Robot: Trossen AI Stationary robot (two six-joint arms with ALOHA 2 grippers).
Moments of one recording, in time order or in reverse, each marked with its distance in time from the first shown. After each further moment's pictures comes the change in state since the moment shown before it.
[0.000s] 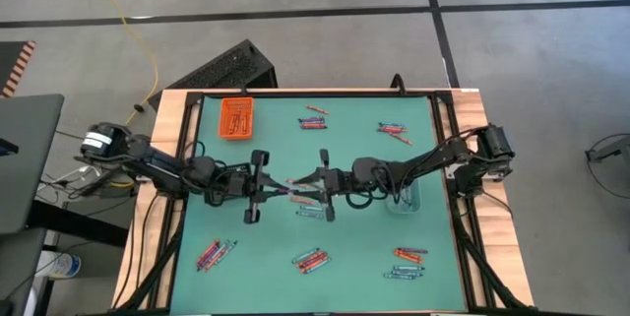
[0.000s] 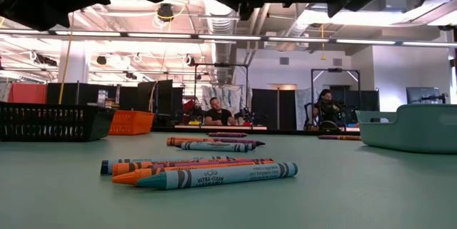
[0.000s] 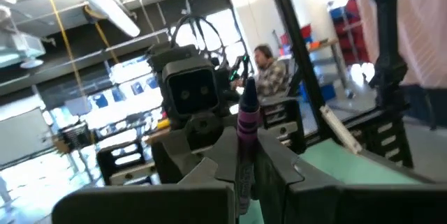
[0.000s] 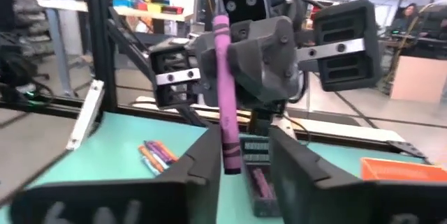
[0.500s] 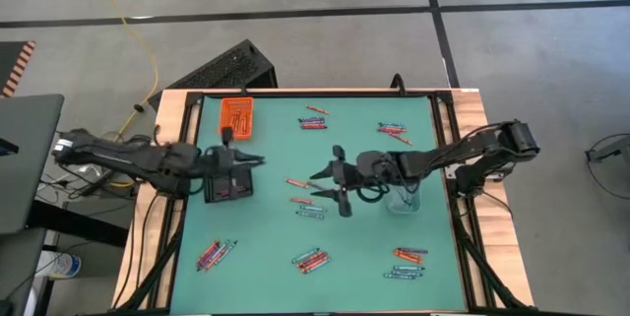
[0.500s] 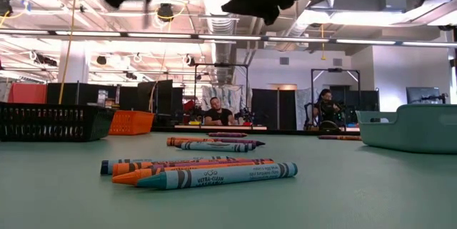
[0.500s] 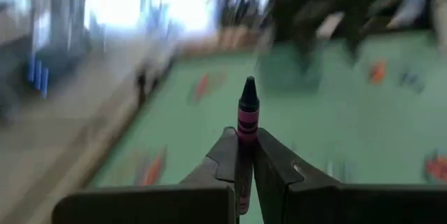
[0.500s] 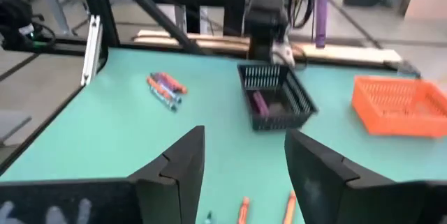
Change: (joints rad) left arm 0.000 -0.618 0.233 -1.396 -0.433 -0.235; right arm -0.005 -0.201 0.000 -0.514 -0.001 0.091
